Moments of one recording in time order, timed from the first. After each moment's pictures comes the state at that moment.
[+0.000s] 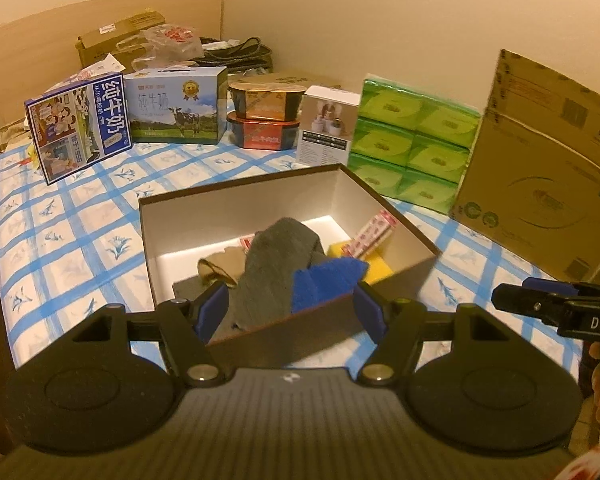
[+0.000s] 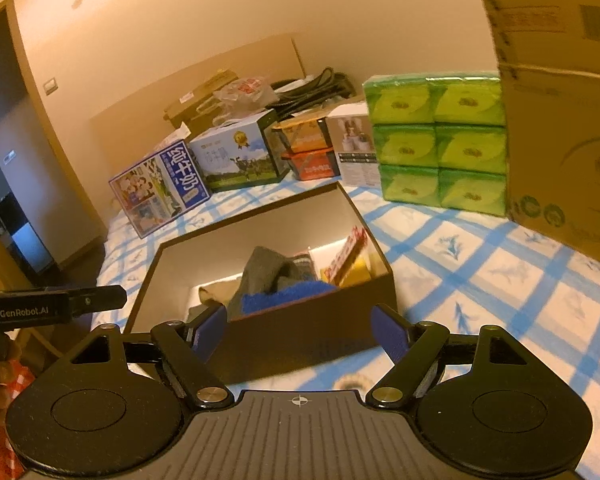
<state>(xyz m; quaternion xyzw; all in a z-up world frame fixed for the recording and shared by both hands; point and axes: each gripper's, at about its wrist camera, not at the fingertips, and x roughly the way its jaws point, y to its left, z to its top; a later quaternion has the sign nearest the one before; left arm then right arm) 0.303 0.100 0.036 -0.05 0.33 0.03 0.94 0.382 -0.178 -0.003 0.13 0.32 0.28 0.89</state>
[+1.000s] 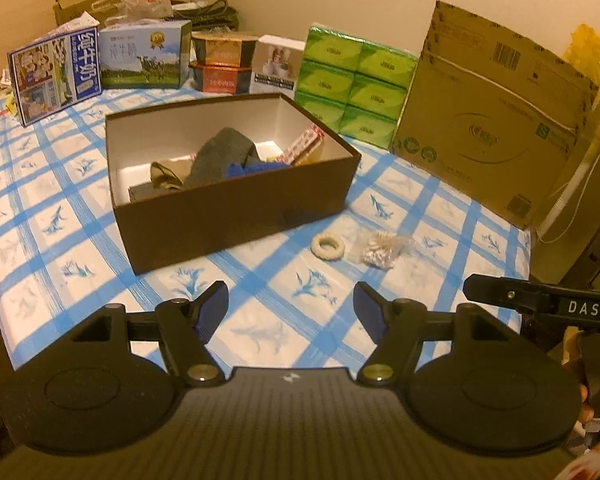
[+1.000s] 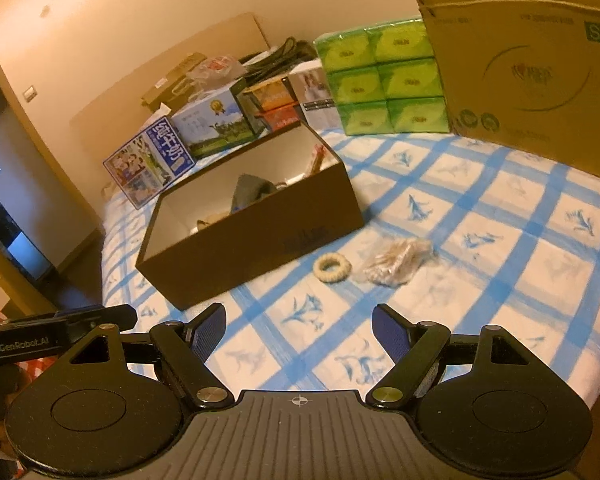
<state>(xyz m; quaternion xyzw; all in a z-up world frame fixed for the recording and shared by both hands) 0.203 0.039 0.007 -0.08 0.38 -0.02 0.92 0.268 -0.234 -0.022 0.17 0.38 0.25 0.88</state>
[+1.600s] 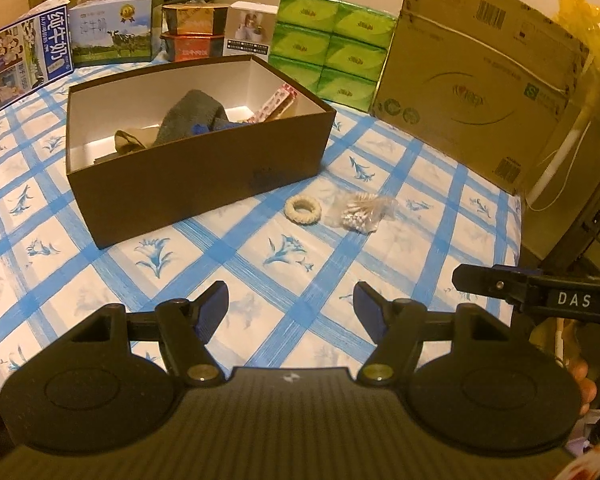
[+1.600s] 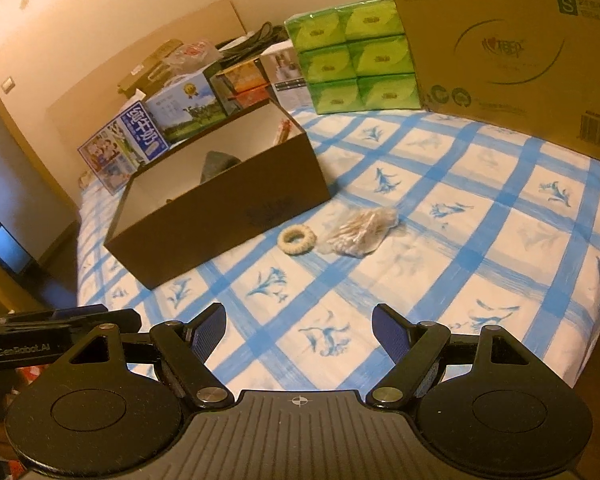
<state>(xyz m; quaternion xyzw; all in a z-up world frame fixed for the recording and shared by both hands) 0.214 0.015 -0.024 -0.06 0.42 -0.05 0.91 0.262 -0.247 -0.046 0.16 0.41 0.21 0.88</state>
